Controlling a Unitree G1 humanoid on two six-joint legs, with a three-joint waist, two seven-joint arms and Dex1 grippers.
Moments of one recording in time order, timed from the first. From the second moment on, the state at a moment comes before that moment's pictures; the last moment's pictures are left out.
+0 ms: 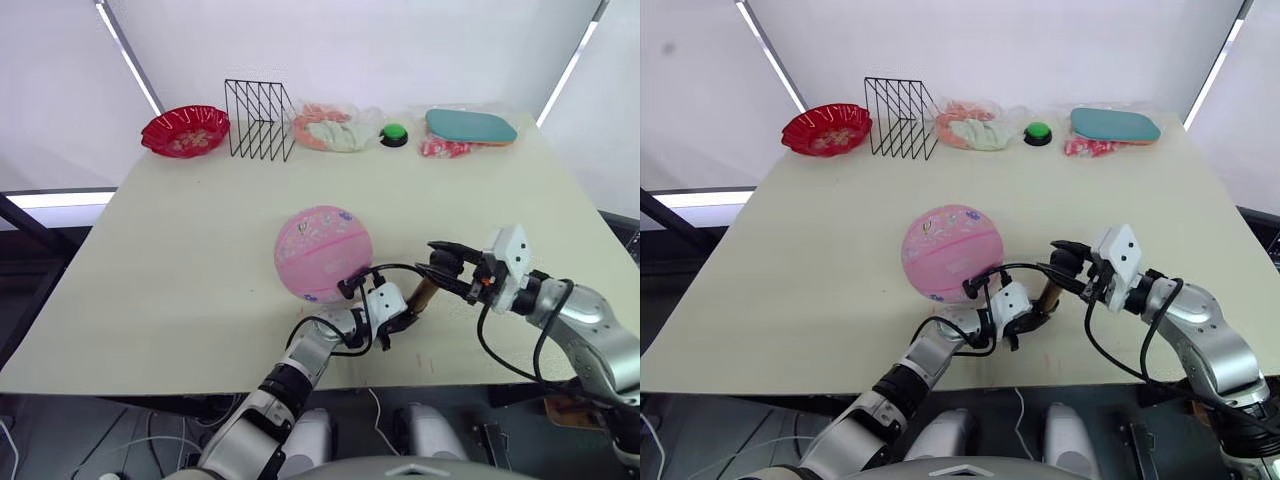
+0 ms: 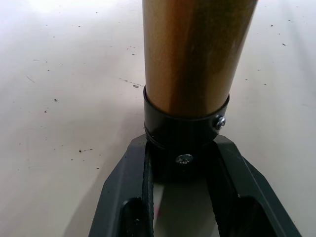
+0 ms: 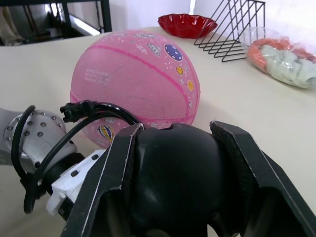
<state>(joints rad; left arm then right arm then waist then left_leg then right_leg) -0.38 0.07 -0.43 0.56 0.11 -0.08 -0.72 -0.14 -0.67 0.02 -0.38 0.58 0.42 0.73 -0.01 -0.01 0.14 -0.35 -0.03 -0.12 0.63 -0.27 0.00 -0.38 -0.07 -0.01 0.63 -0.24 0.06</state>
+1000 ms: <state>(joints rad) -0.40 0.08 -0.44 0.57 0.10 -0.11 -0.71 -0.37 -0.87 -0.21 -0.48 1.01 0.79 0.66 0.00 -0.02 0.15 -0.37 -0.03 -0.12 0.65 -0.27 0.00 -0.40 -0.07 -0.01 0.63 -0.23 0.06</state>
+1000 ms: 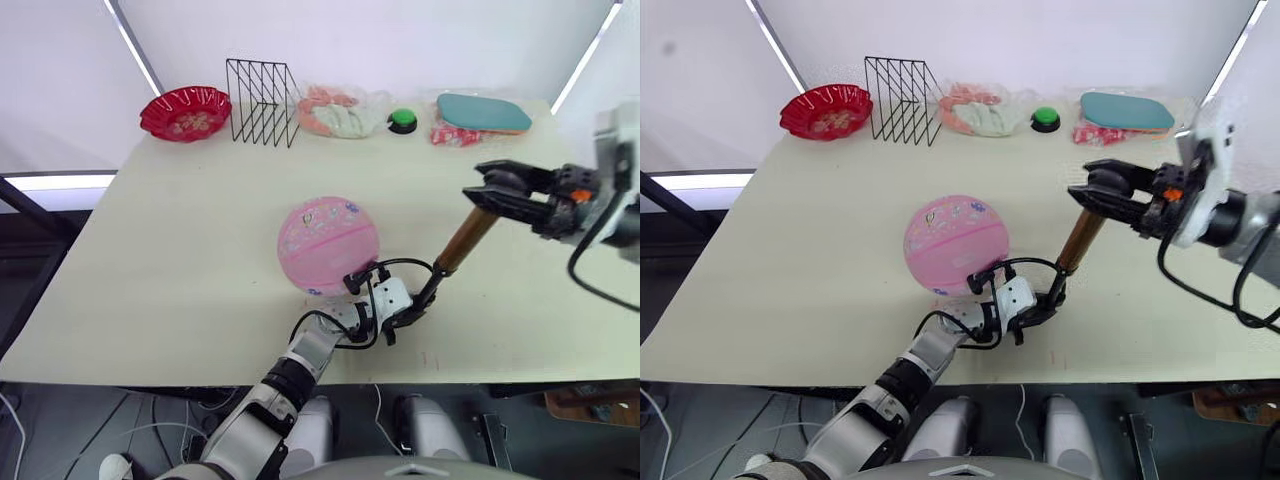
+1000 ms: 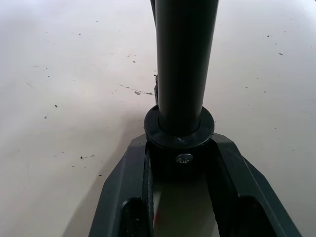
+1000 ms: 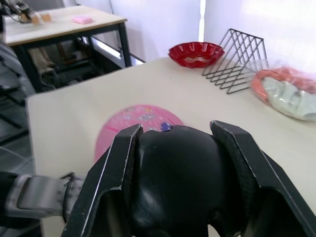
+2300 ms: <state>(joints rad) -0.40 0.06 -0.45 0.55 0.09 -0.11 -0.73 -0.54 -1.01 -0.33 -0.44 1.23 1.01 0.66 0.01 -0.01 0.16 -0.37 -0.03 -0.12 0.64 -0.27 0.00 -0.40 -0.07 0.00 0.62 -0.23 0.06</state>
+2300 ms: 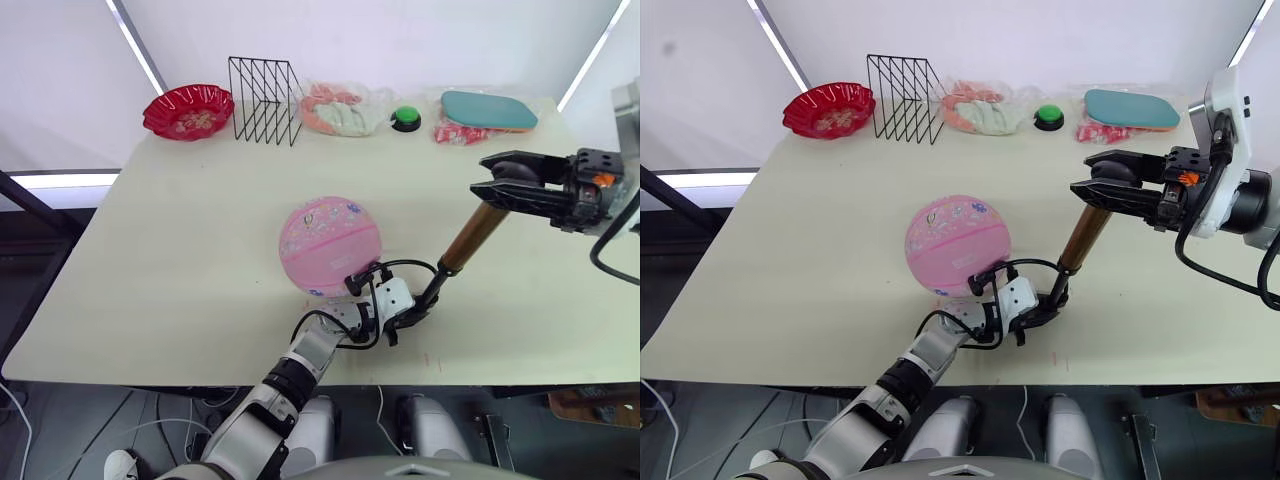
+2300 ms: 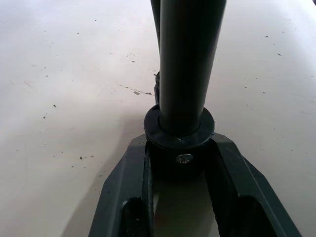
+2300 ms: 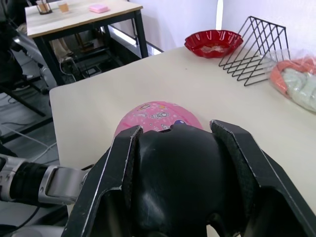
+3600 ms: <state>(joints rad) -0.39 0.06 -0.44 0.54 0.10 -0.08 -0.72 -0.46 -0.84 -0.19 -0.48 0.95 0.85 0.72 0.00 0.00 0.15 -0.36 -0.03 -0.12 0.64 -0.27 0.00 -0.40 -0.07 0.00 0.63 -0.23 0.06</state>
